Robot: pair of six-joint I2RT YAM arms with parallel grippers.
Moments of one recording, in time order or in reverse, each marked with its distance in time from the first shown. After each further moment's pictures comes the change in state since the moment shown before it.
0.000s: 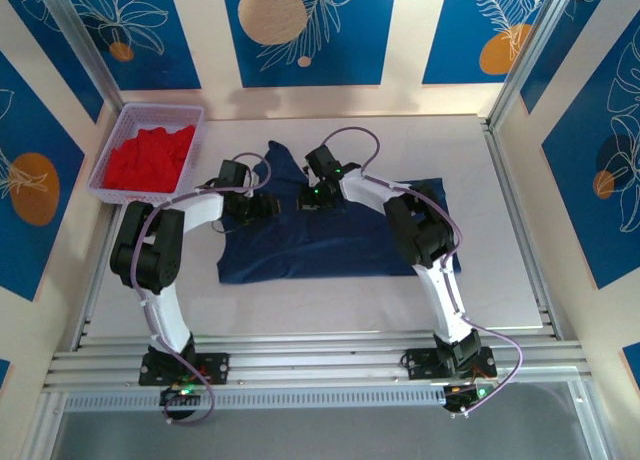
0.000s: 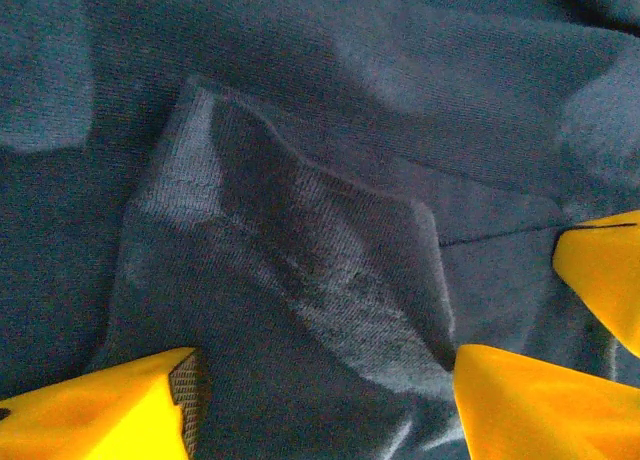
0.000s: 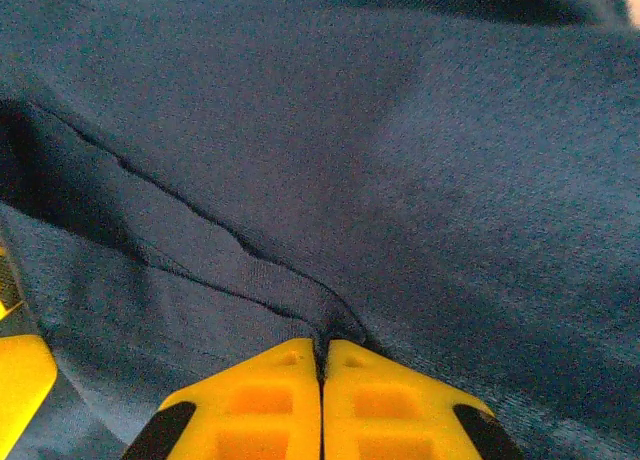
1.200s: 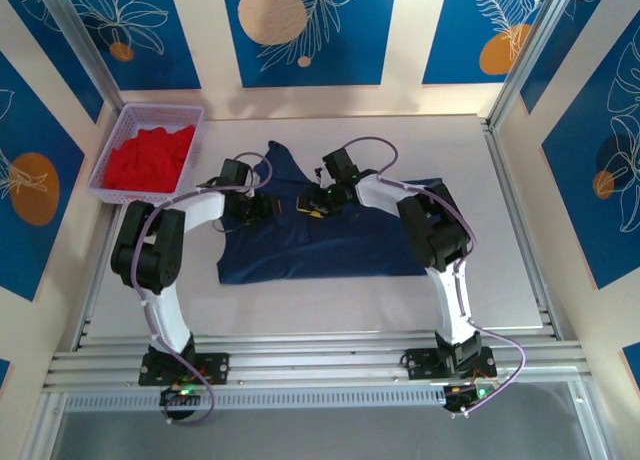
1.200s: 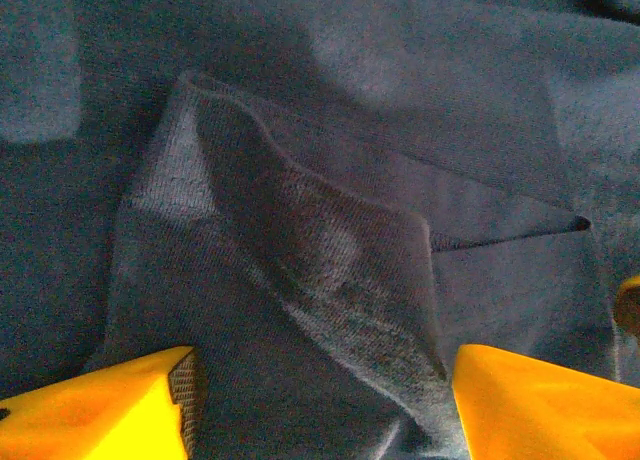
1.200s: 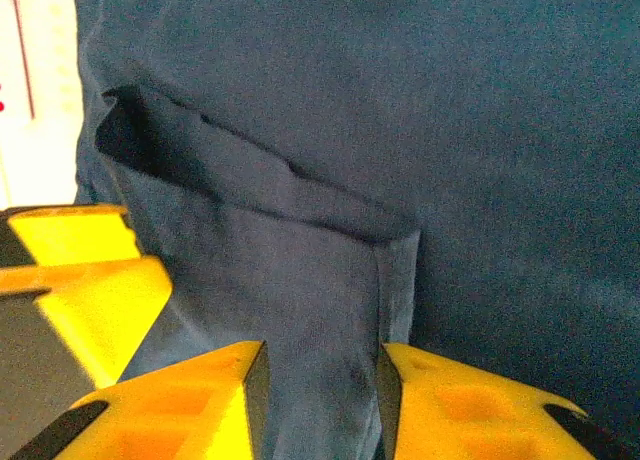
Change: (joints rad) left arm -0.009 0.001 0.019 -0.034 -0.013 -0.003; right arm -0.052 -0.095 -0.191 0.174 -0.241 0.185
